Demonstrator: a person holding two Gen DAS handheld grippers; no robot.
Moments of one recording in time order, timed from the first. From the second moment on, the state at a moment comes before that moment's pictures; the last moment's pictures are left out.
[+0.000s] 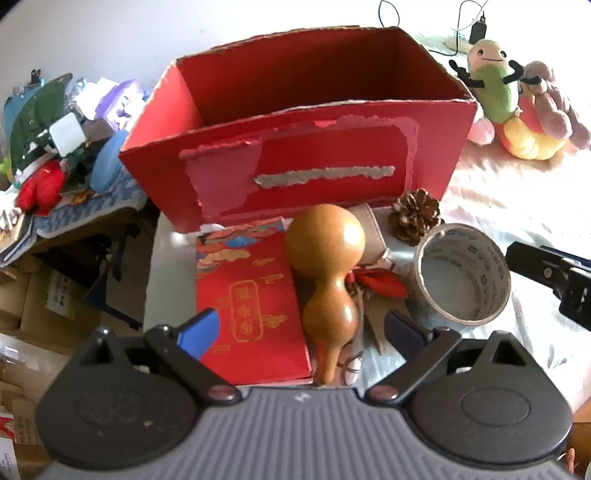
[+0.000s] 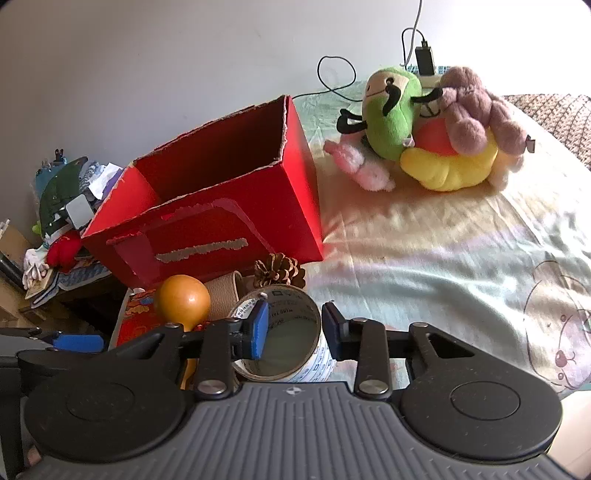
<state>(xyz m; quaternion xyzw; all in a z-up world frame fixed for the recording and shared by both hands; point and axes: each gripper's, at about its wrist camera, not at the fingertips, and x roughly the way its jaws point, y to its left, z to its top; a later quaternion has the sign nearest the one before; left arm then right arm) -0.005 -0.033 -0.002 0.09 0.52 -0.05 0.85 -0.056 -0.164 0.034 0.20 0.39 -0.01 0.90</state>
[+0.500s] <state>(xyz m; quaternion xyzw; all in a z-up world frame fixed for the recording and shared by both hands) 0.007 -0.060 -0.001 0.08 0.52 -0.01 0.85 -0.022 -0.182 0.027 0.16 0.42 0.06 0.89</state>
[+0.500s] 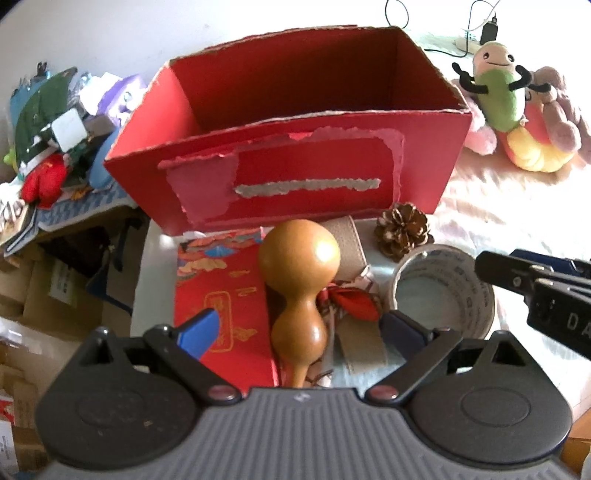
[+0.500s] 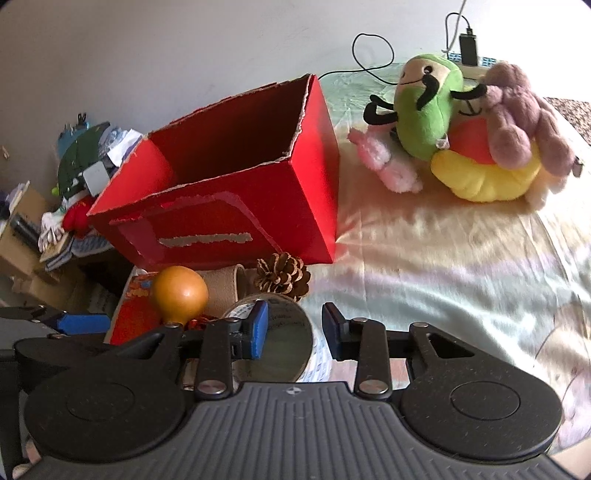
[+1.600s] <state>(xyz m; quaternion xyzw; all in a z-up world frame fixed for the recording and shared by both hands) 0.004 -0.050 -0.003 0.10 0.51 -0.07 0.85 -0.025 -0.167 0.016 0.16 0.42 0.03 0.89</state>
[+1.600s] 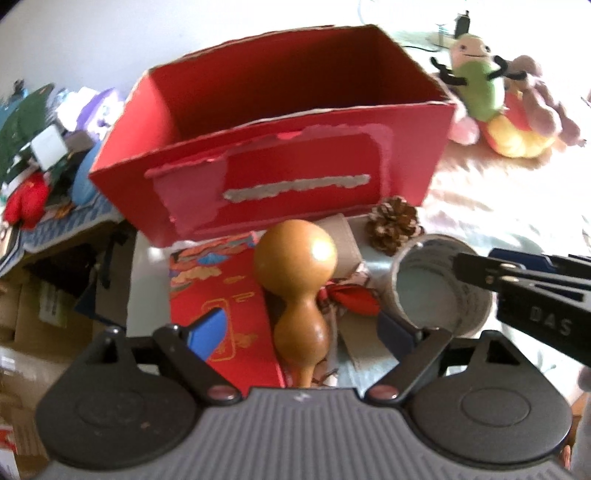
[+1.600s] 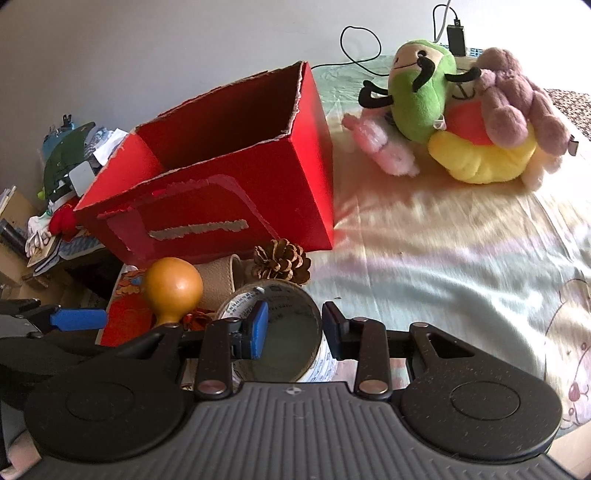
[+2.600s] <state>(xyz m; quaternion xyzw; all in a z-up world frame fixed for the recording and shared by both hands) 0.014 -0.112 0.047 -0.02 0.50 -0.22 0.84 -0.013 -0.261 0.063 0.16 0.40 0.11 0.90</state>
